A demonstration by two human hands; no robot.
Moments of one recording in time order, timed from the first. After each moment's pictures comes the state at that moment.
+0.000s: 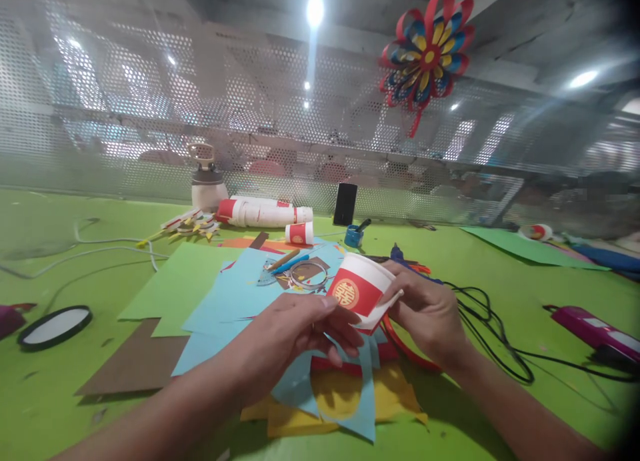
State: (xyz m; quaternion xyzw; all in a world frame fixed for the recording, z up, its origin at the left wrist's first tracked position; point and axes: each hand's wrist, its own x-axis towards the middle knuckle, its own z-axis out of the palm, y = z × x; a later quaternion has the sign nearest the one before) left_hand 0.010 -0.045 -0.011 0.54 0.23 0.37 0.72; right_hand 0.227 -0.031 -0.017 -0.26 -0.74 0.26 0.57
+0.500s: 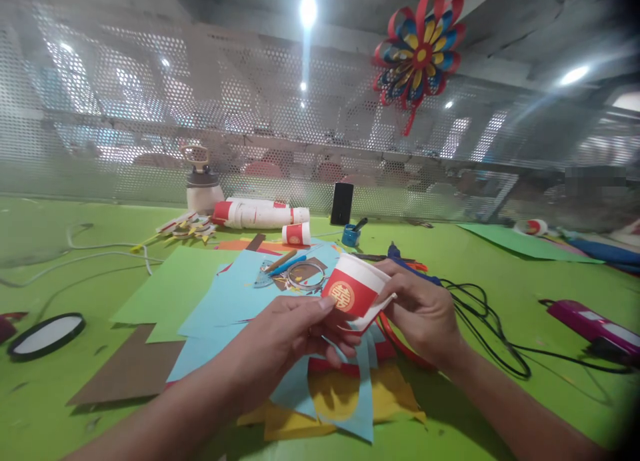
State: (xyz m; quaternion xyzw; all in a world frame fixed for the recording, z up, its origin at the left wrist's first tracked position) left_hand 0.013 -0.046 -0.008 0.52 0.23 0.37 0.74; right_hand 0.227 -0.030 -0.018 -0.27 -0.76 0.20 0.56
